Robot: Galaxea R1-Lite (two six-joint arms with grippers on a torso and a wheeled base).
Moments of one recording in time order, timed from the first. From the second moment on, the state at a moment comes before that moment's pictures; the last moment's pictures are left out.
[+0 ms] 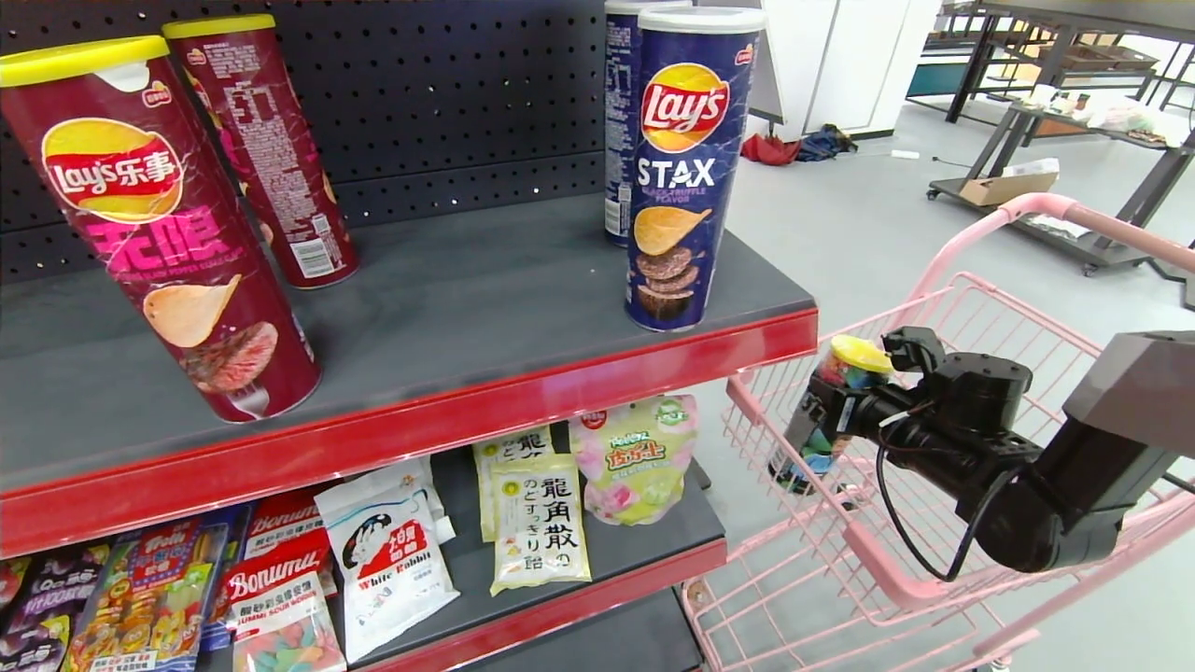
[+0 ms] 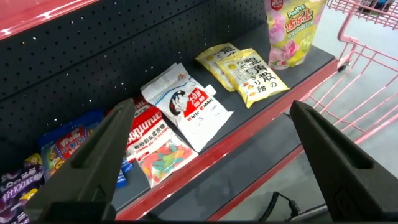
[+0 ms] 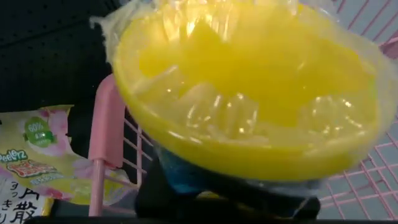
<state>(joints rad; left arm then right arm) -0.31 0.00 -0.17 0.30 0.06 0.15 0.11 2.19 -0.65 -1.34 0.08 0.13</state>
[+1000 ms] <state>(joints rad) -0.31 0.00 -0.17 0.30 0.03 0.14 0.12 1.22 -0.72 -0.30 -0.07 -0.01</state>
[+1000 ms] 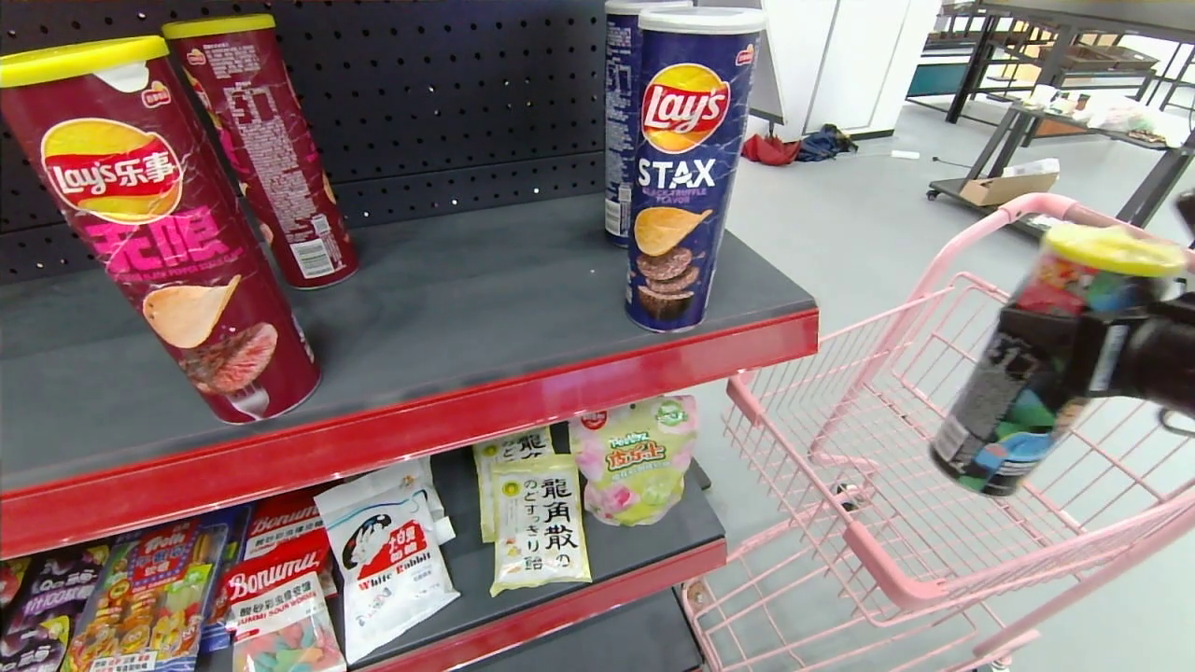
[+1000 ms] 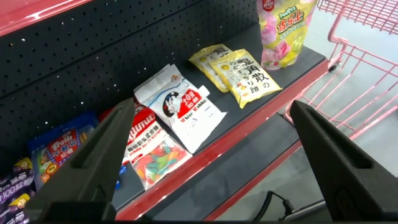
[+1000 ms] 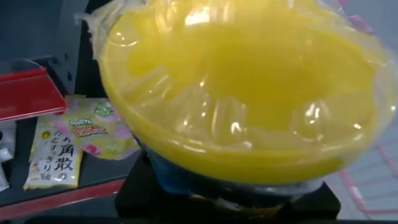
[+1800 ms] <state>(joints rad) -0.31 0.00 -0.17 0.30 0.00 0.14 0.09 0.53 -0.79 0.76 -0.19 -0.03</state>
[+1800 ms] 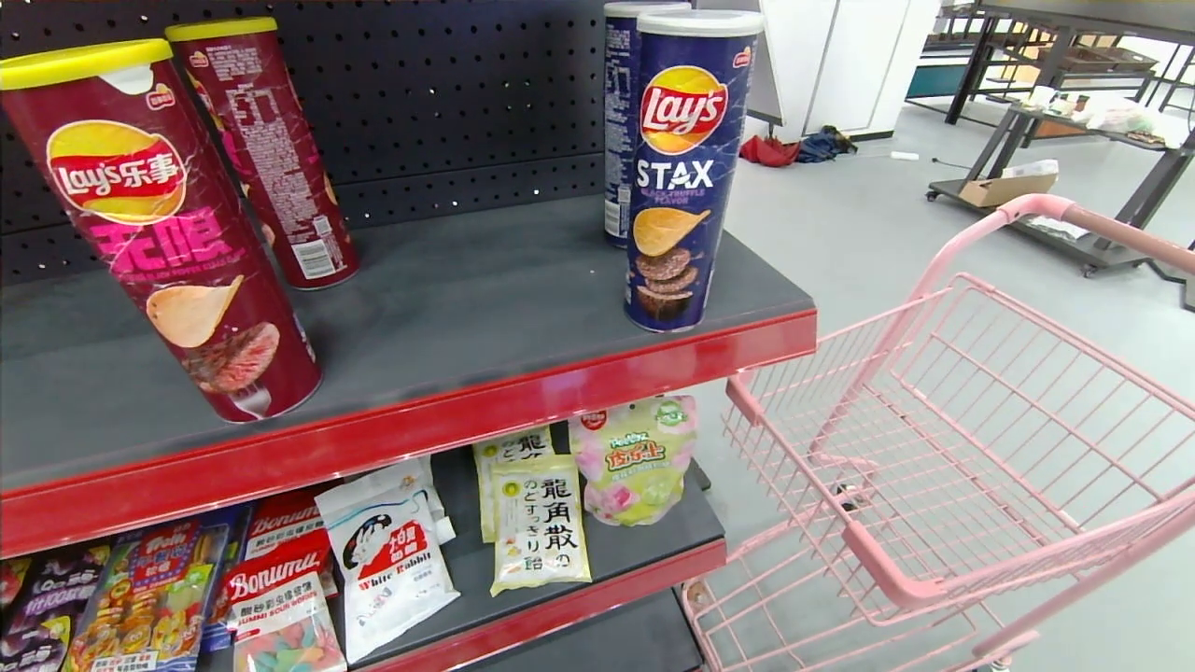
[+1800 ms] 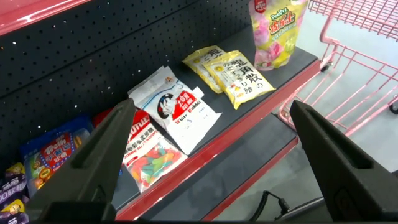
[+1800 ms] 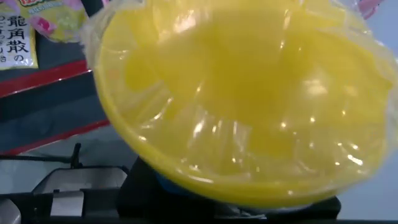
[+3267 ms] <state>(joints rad) -0.31 0.00 -0.17 0.30 0.00 0.15 0.08 0.74 -0.77 0.47 -0.13 -0.06</state>
